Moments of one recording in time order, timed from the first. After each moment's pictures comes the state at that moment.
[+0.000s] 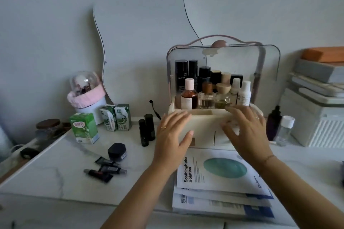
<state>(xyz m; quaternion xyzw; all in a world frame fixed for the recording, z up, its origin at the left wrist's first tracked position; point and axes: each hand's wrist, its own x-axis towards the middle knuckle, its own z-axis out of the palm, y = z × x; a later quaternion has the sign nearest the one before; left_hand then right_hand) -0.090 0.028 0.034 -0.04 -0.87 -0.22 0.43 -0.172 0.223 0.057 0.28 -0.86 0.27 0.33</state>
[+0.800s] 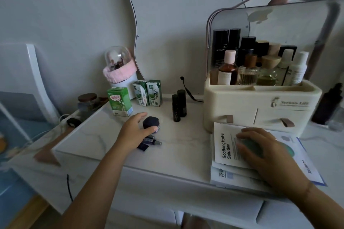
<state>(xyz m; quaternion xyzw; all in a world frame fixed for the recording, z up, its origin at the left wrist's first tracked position) -0.003 -0.146 -0.015 0.26 -0.86 -0.36 0.23 -0.094 0.202 0.009 0.34 -0.87 0.36 0.09</state>
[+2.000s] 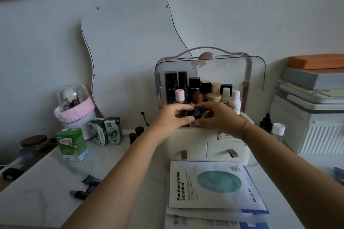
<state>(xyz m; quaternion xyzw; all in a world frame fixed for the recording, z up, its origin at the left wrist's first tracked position) -0.145 0.018 0.113 -0.04 -0.83 -0.52 0.19 -0.218 0.187 0.122 0.41 -0.83 0.38 0.04</state>
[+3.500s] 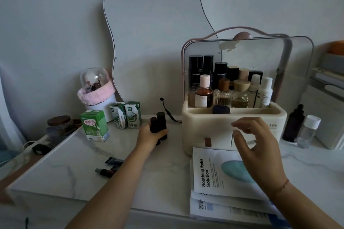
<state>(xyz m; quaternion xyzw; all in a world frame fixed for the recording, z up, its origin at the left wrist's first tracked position) -0.129 -0.103 -0.016 0.23 -0.75 -0.55 0.29 -0.128 0.194 0.048 0.30 -0.77 0.47 0.30</state>
